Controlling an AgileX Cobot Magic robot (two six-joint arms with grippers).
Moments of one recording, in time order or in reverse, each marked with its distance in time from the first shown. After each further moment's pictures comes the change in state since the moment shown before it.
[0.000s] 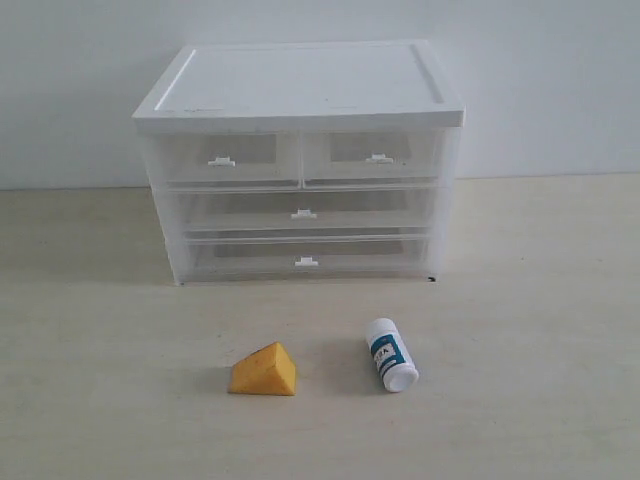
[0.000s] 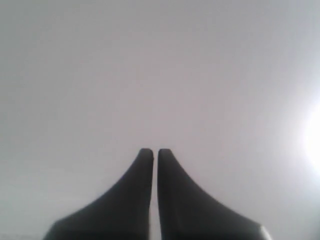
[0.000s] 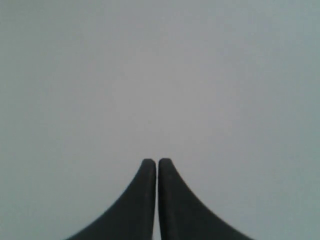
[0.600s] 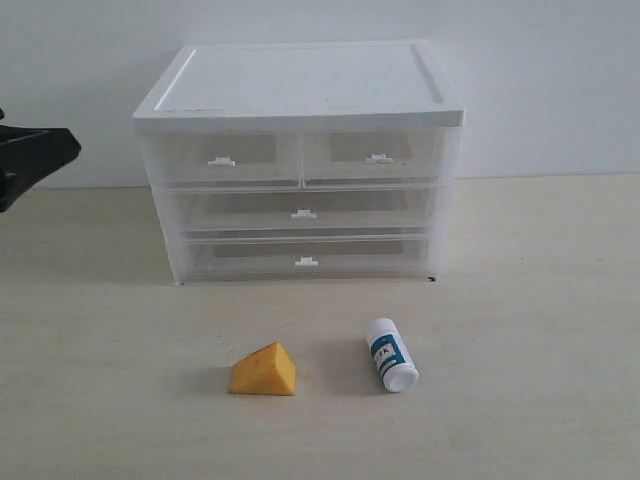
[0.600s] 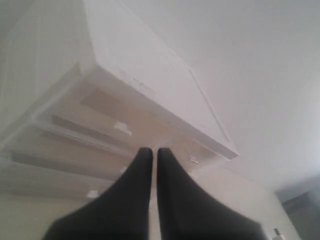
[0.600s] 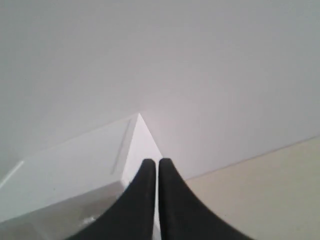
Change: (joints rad) left arm 0.000 1.030 -0.189 0.041 -0.210 -0.016; right arm 0.000 0.705 -0.277 -0.024 0.378 0.036
